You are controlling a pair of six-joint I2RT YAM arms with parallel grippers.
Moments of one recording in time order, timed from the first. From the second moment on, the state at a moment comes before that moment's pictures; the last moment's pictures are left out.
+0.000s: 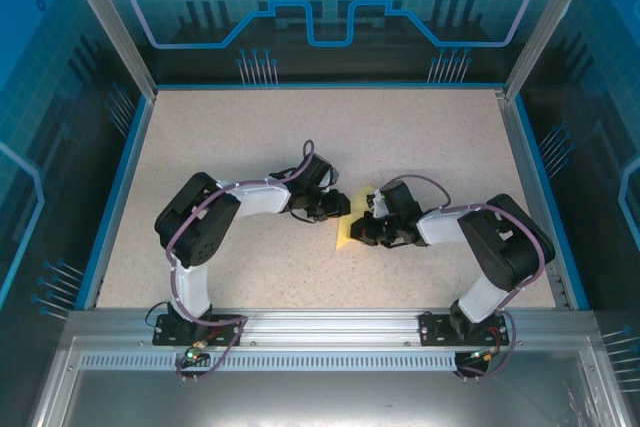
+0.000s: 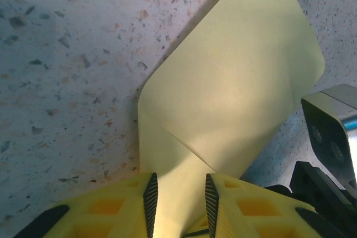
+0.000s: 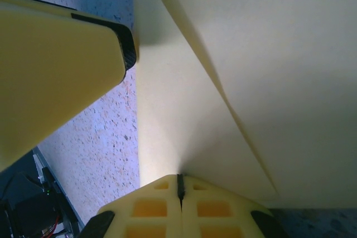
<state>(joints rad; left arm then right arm) -0.63 1.92 1.10 -0.16 0.42 -0.80 0.50 1.65 0.55 0.16 -0.57 0.81</state>
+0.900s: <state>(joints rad) -0.64 1.95 1.18 -0.28 0.30 -0.71 0.50 1.65 0.55 0.16 -0.58 0.81</state>
